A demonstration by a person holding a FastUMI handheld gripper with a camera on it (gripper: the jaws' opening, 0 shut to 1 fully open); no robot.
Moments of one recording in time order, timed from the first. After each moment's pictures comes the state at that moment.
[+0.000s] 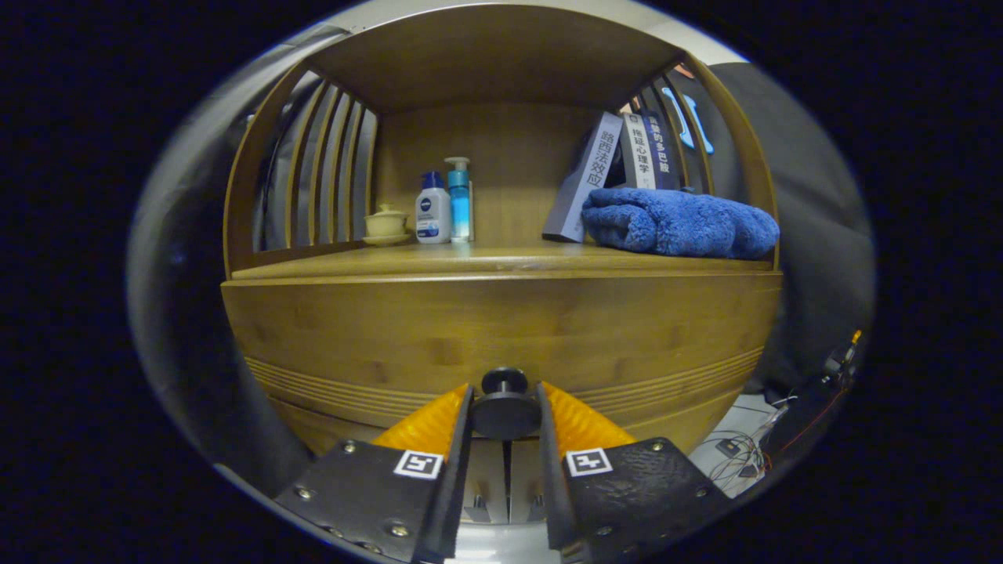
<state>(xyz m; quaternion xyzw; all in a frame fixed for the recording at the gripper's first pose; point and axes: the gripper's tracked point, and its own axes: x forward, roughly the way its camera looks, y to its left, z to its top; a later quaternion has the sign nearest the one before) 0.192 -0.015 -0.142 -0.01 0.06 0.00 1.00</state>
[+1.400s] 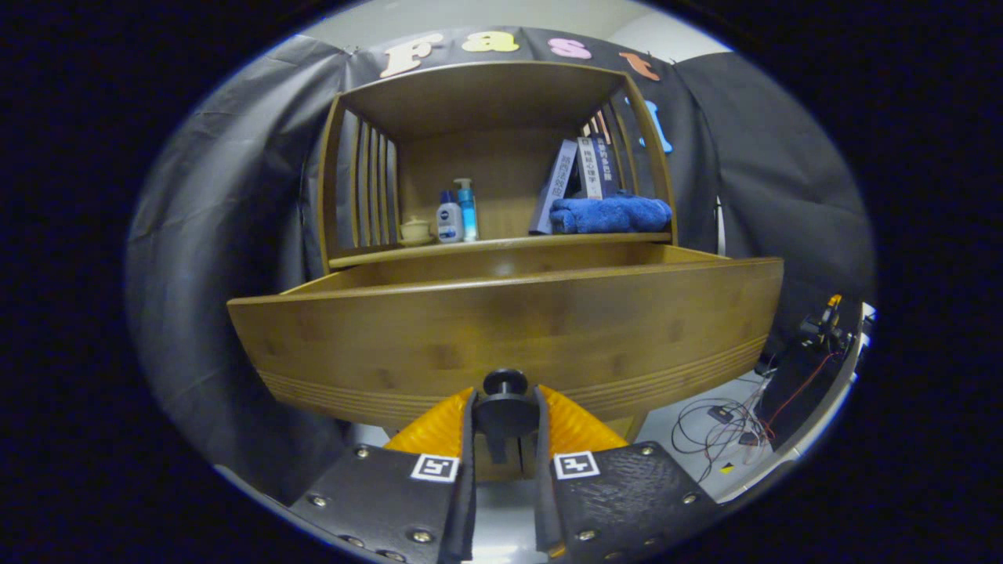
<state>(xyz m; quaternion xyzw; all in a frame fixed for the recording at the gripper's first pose) 0.001 -0.026 -0.166 0.03 0.07 0.01 1.00</state>
